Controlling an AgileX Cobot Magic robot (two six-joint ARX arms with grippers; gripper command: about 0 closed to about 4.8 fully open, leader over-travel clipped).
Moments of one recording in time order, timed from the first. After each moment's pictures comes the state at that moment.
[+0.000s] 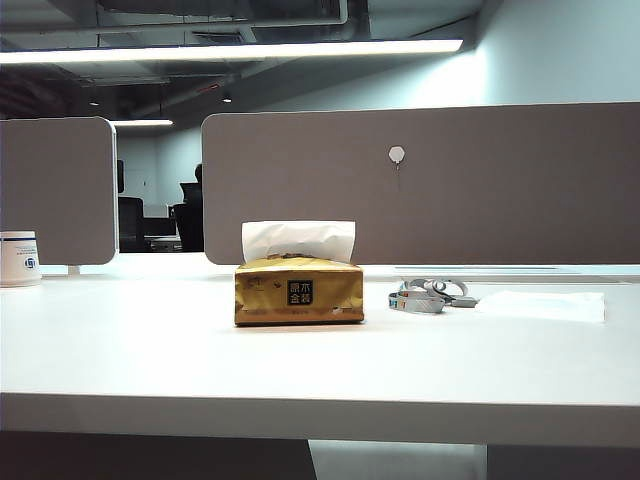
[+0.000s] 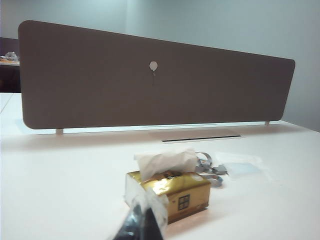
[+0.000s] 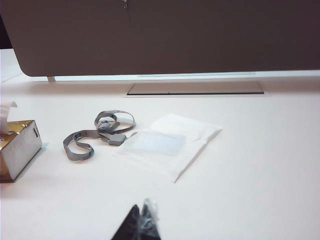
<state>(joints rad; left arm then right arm) 0.00 0.00 0.01 0.23 0.50 -0.17 -0.04 0.00 0.01 0.01 -0.13 0.07</state>
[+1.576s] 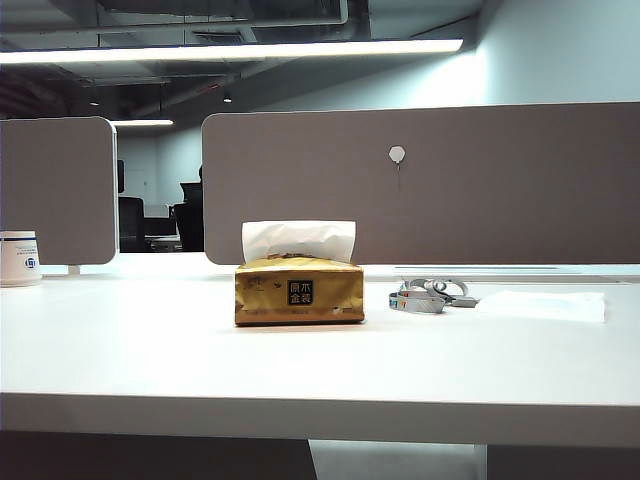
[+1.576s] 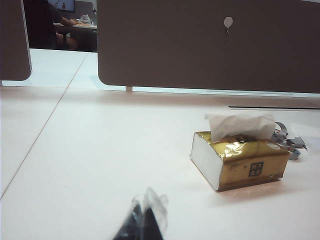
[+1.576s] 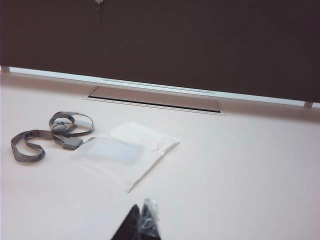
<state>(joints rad) 0.00 0.01 0.01 0.05 0.27 -0.07 -0.04 0.00 0.01 0.04 -0.02 -0.09</state>
